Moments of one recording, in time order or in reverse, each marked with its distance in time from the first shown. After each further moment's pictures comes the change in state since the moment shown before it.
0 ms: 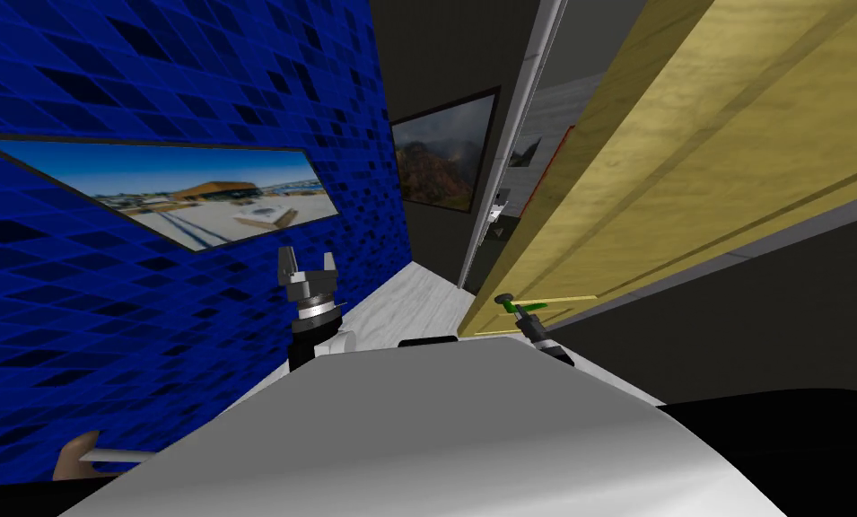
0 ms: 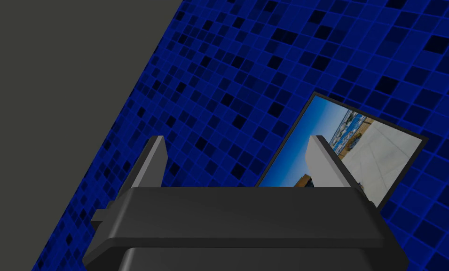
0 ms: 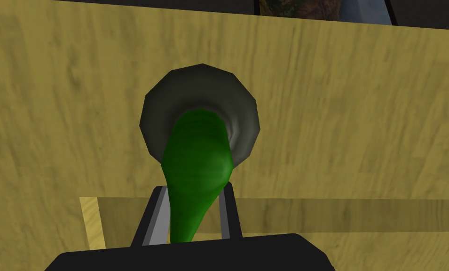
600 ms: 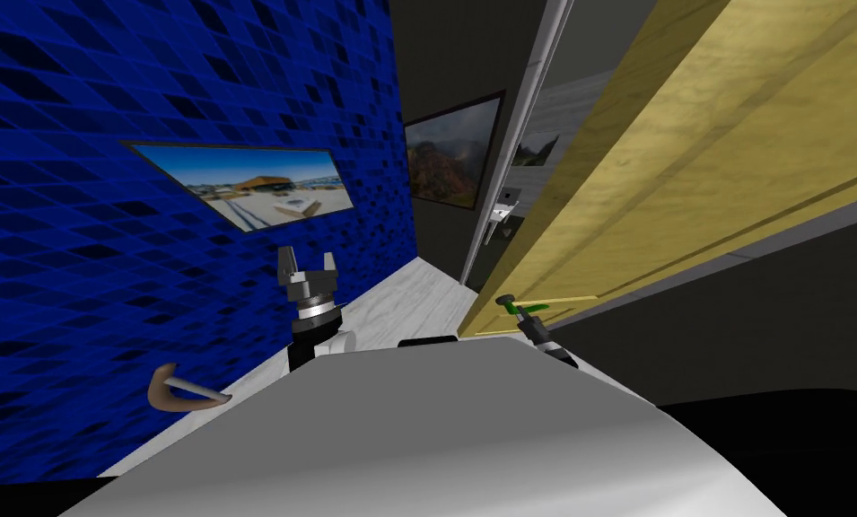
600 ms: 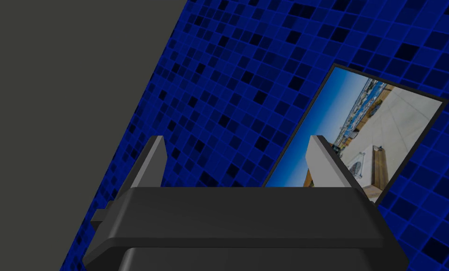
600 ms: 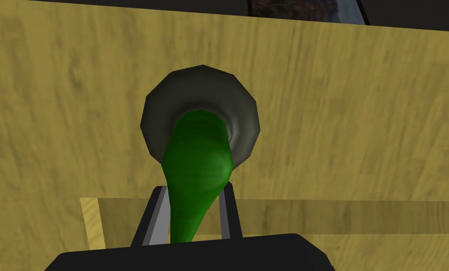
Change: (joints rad) arm -0.003 -0.014 0.005 0.036 0.005 -0.043 -0.014
